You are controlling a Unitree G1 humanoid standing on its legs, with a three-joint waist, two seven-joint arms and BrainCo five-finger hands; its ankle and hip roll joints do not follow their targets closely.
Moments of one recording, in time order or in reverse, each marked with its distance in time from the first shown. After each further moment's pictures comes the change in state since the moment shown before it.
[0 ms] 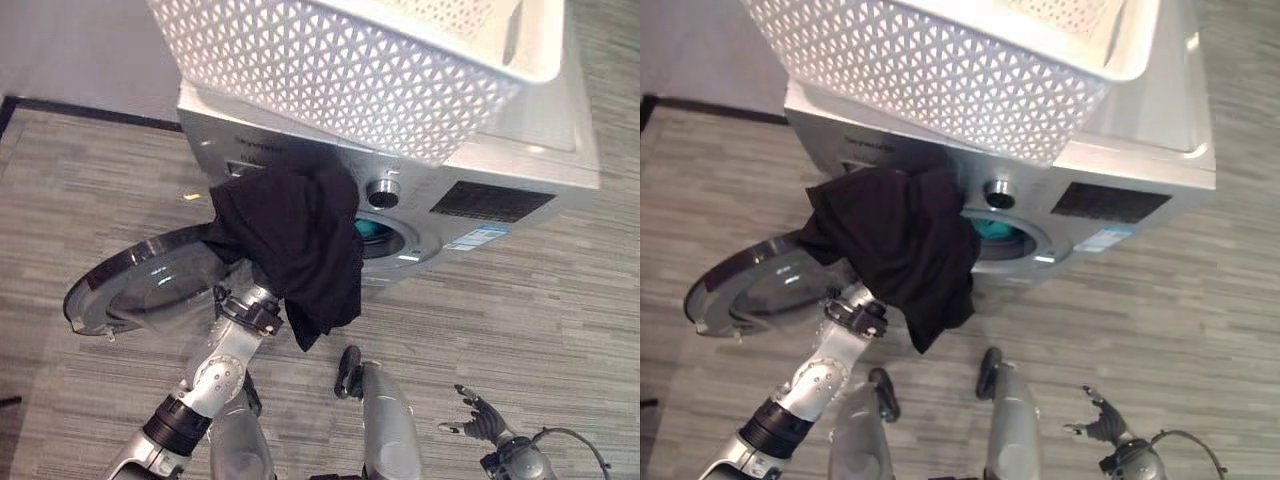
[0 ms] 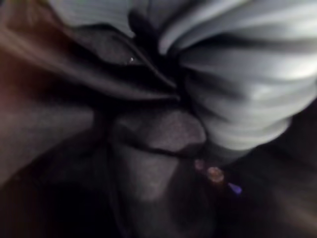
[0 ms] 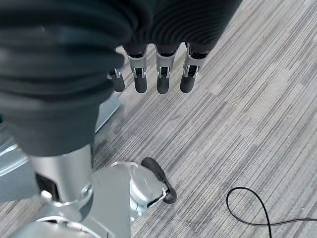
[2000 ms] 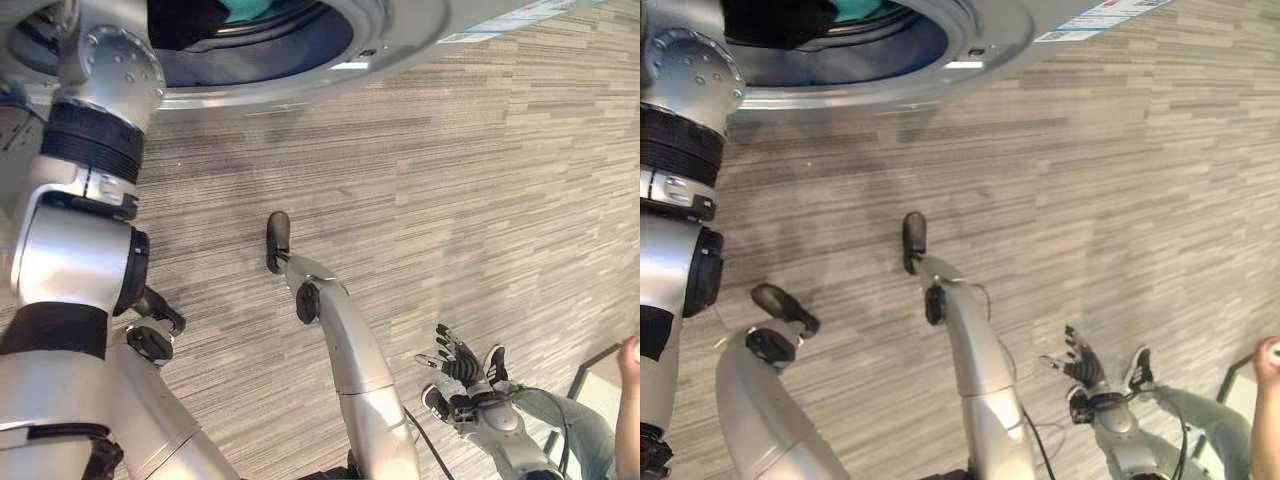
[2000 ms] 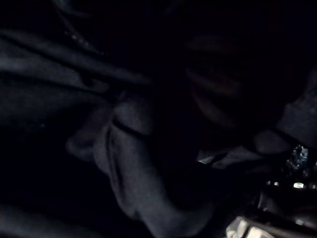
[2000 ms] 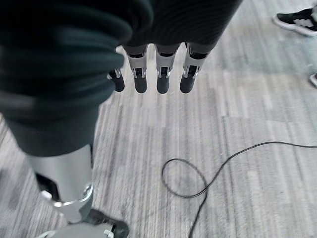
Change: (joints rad) left arm -1.301 0.221 0.030 0.965 -0.068 -0.273 0.472; right arm -0.132 0.080 0.007 -0.101 0.338 -0.050 -0.041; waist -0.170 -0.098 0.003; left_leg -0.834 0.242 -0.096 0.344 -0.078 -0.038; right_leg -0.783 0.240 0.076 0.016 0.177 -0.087
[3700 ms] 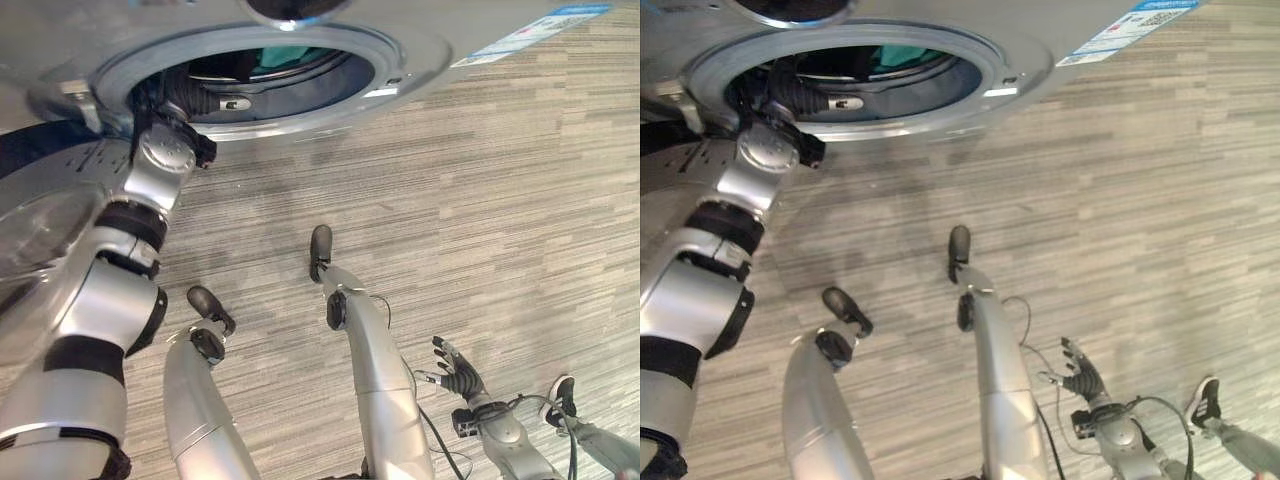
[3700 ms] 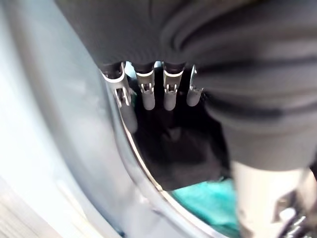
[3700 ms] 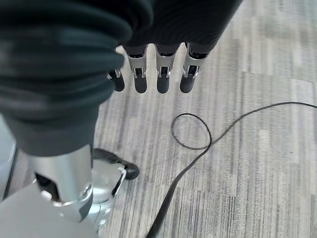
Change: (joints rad) left arm 0.424 -0.015 -0.111 0.052 1.027 0.236 -0.012; right arm 0.015 -0.055 0.103 0.068 -0.041 -0.067 -0.014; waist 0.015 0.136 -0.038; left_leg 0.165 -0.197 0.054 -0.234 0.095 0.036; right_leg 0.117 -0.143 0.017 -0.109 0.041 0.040
